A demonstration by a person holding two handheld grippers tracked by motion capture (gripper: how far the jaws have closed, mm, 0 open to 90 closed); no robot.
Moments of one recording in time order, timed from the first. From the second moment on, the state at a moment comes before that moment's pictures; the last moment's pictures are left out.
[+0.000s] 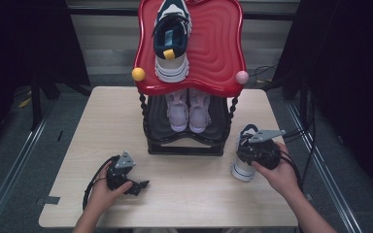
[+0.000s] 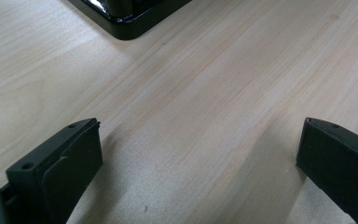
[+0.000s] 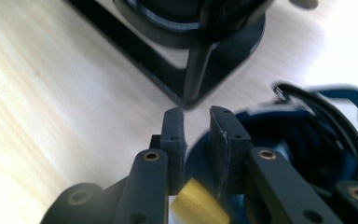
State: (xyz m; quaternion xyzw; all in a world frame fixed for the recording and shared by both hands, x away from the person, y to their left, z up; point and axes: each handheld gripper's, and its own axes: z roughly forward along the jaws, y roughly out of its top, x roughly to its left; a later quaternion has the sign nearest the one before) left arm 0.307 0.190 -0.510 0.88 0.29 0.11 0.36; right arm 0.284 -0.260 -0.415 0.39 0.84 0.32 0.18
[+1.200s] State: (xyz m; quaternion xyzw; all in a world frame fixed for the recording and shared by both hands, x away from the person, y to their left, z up) left arm 0.308 0.190 -0.510 0.88 0.29 0.11 0.36; right arm 0.279 -0.261 -0.410 0.37 0.88 0.29 0.10
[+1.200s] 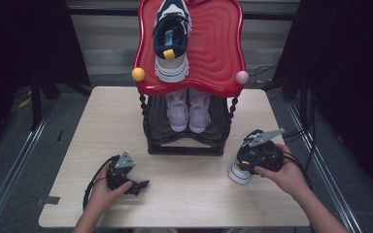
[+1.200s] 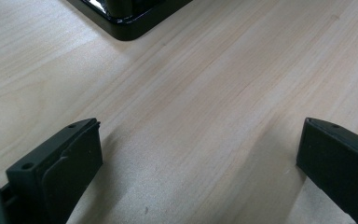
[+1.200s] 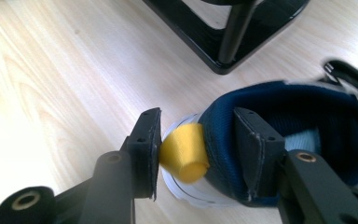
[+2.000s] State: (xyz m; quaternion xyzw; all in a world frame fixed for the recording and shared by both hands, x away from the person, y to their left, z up) left arm 0.308 0.190 -0.510 0.88 0.29 0.11 0.36; right arm 0.309 -0.248 -0.409 0.37 0.91 0.16 0.02
